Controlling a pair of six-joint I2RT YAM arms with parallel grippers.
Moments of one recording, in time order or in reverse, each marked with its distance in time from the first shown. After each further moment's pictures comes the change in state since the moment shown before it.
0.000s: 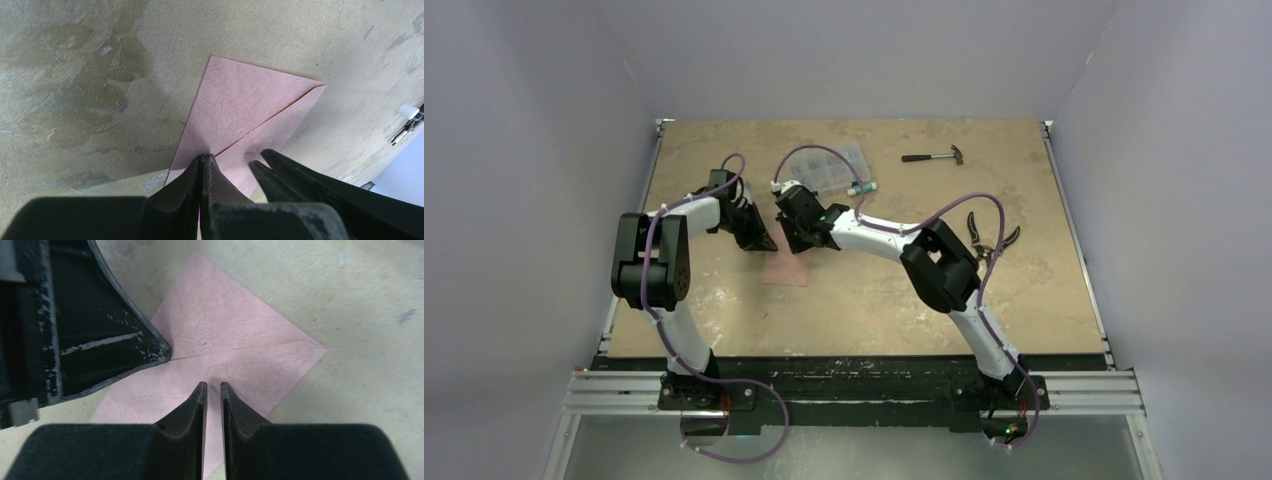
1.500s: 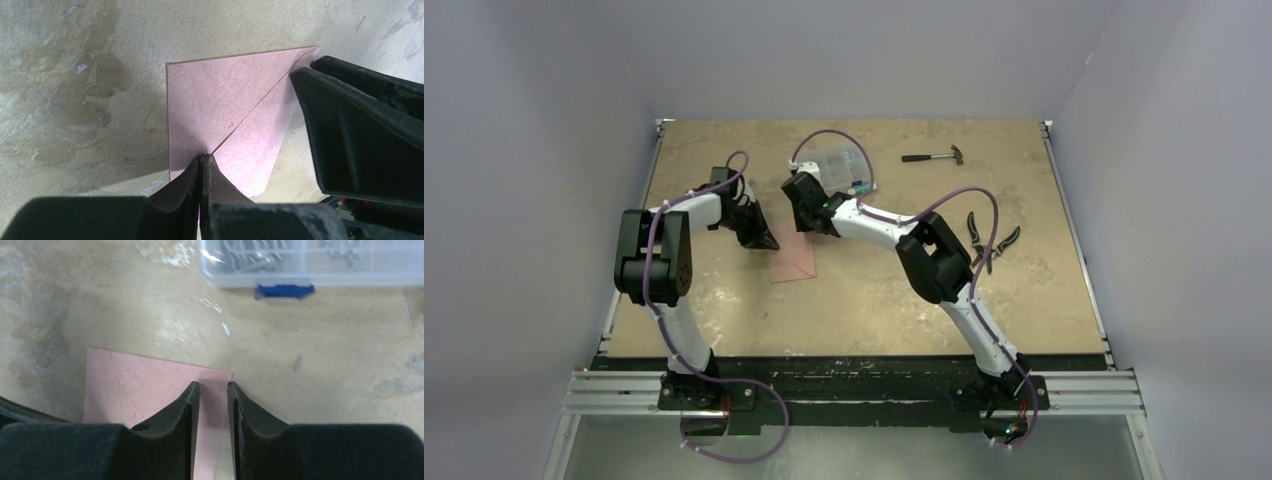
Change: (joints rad) left arm 0.003 0.028 0.039 -0.021 0.045 0.053; right arm -0.062 0.128 0.145 0.002 0.225 0.084
